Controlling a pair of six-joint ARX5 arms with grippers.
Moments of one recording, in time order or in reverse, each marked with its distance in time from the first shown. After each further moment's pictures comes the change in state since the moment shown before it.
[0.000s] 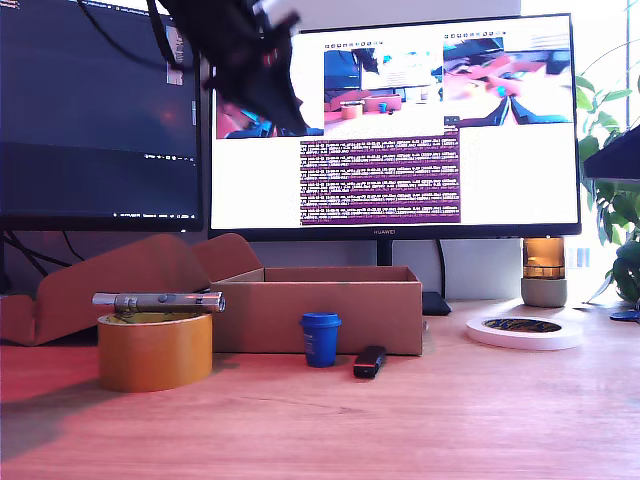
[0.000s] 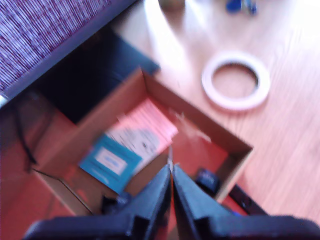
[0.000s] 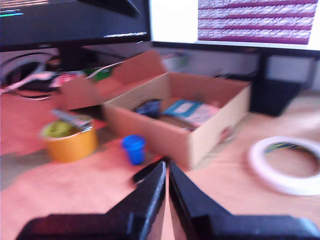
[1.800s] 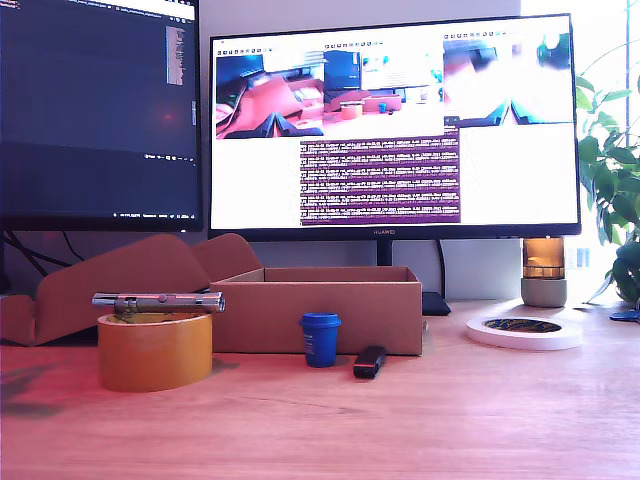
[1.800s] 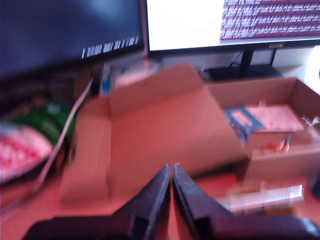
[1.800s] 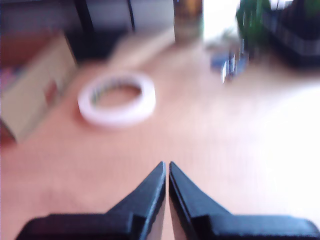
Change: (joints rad) left arm 0.420 -1.112 -1.477 0.853 -0.108 -0.348; right arm -0.440 0.000 0.000 -0.278 0.066 0.022
